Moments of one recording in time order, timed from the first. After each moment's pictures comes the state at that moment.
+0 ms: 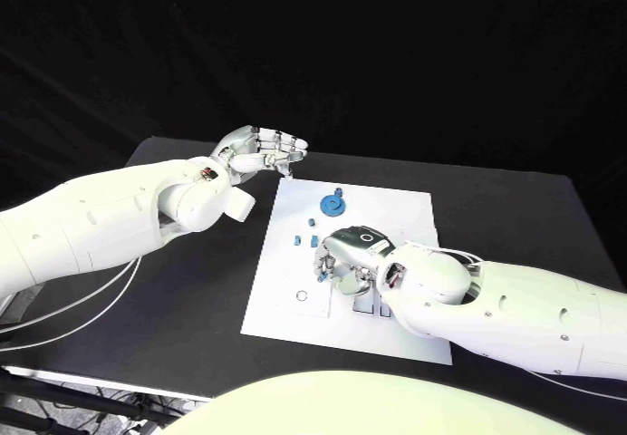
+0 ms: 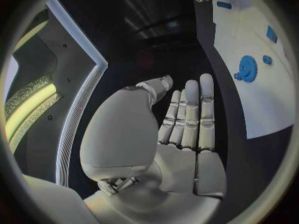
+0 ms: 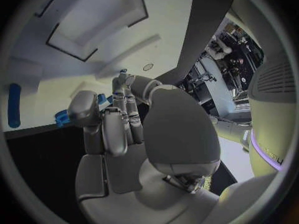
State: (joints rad) left arm 1.14 -0.87 0.03 1.40 -0.24 -0.12 0.30; left_hand 1.43 -0.23 0.58 0.10 0.09 0.84 0.20 0.25 0.26 0.82 0.15 0.46 0.13 0.98 0.07 1.08 0.43 0.18 0.95 0.15 0.83 0.61; right arm 1.11 -0.59 -0.21 1.65 -1.67 -0.31 -0.24; right_hand 1.37 -0.18 0.67 -0.09 0.20 1.11 0.12 0.31 0.25 1.27 0.08 0.17 0.11 1.47 -0.02 1.39 1.17 0.12 1.31 0.07 1.12 1.17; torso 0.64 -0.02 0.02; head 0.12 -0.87
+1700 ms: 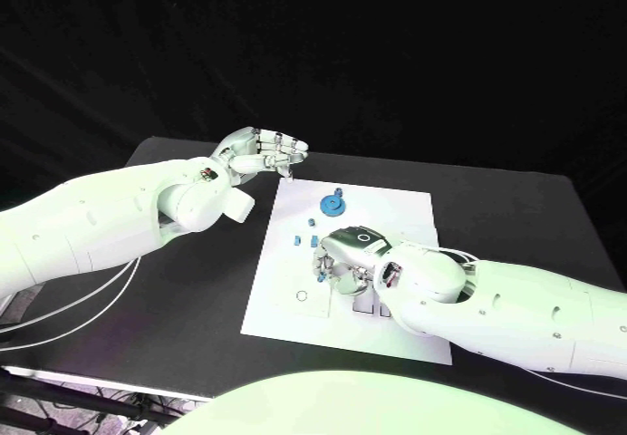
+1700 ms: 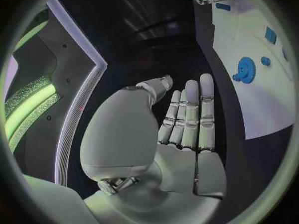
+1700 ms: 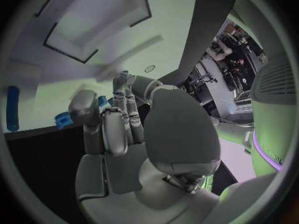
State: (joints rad) left arm 1.14 -0.87 0.03 1.40 -0.25 -0.11 0.29; left_hand 1.43 -0.23 0.58 0.10 0.09 0.84 0.20 0.25 0.26 0.81 0.15 0.46 0.13 0.97 0.07 1.08 0.42 0.18 0.95 0.15 0.83 0.61; right arm 1.11 -0.57 -0.21 1.63 -1.67 -0.29 -0.25; right_hand 1.35 -0.18 0.68 -0.09 0.20 1.09 0.14 0.31 0.25 1.27 0.07 0.16 0.11 1.47 -0.02 1.39 1.16 0.12 1.29 0.08 1.10 1.16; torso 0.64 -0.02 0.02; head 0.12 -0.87
